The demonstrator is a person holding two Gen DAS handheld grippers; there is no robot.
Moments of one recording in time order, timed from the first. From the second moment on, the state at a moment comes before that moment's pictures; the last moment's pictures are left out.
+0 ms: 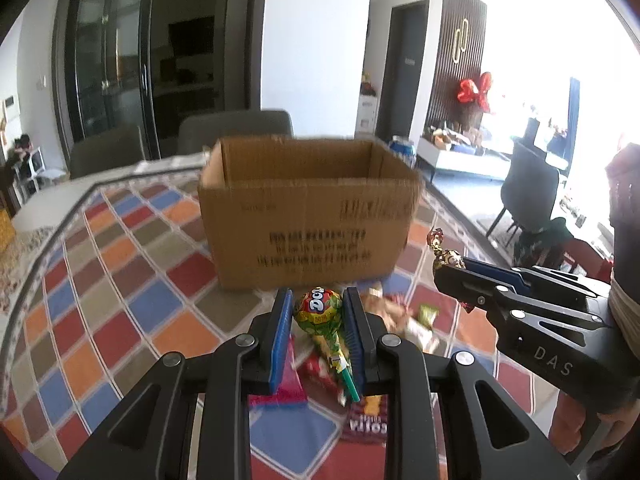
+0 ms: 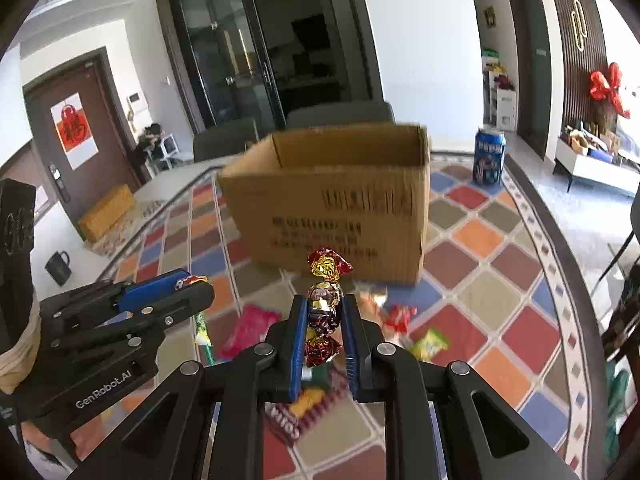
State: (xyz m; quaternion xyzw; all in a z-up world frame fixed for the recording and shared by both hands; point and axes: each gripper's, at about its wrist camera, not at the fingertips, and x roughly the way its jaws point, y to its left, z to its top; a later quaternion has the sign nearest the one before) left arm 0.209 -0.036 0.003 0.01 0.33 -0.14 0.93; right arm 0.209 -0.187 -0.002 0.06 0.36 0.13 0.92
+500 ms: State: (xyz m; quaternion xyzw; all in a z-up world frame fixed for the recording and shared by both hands) left arm 0.262 -0.032 0.068 0.02 0.27 -0.13 0.95; right arm 0.262 -0.183 0.067 0.06 0.29 0.14 0.95
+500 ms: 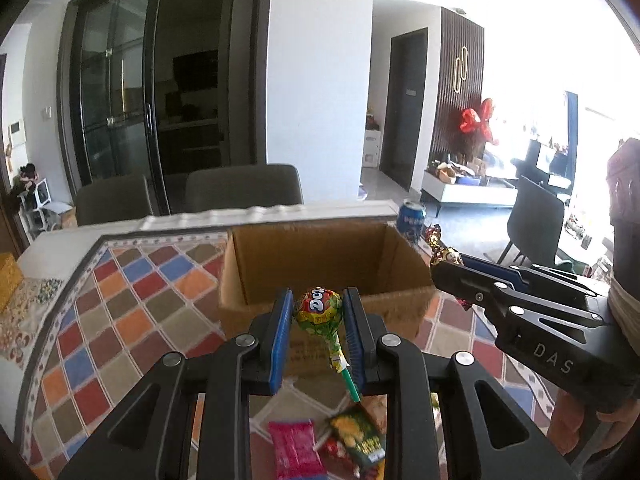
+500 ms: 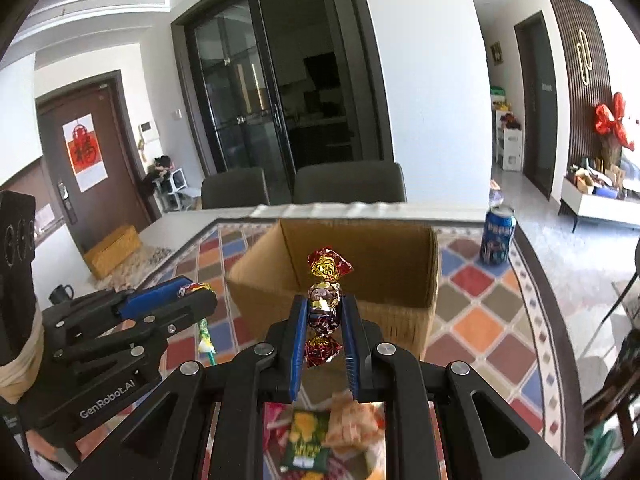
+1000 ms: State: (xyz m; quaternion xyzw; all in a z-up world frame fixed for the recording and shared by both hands) left arm 0.347 -0.028 0.093 0.02 0.30 -0.13 0.95; right arm 0.333 -0.176 0.085 0.04 0.31 0.15 0.94
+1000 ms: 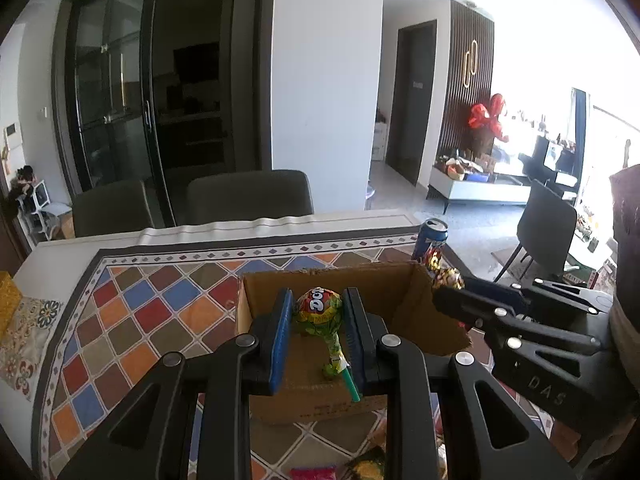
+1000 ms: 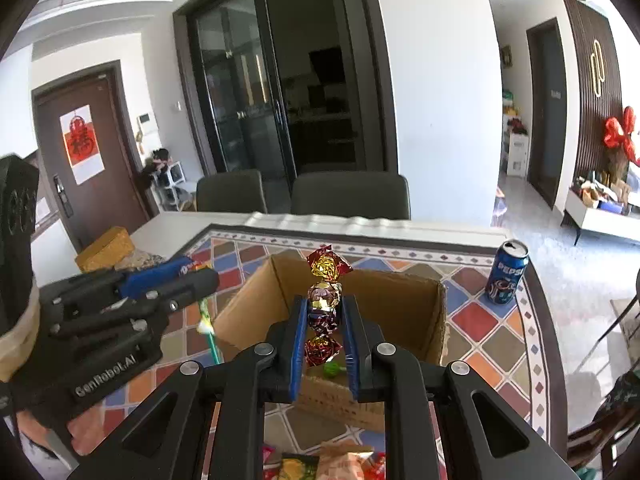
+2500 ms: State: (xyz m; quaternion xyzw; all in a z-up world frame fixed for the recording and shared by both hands) left arm 0.257 -0.062 0.072 0.08 0.30 -0.12 0.94; right arm 0.267 -0.206 0.064 0.04 0.33 0.14 0.93
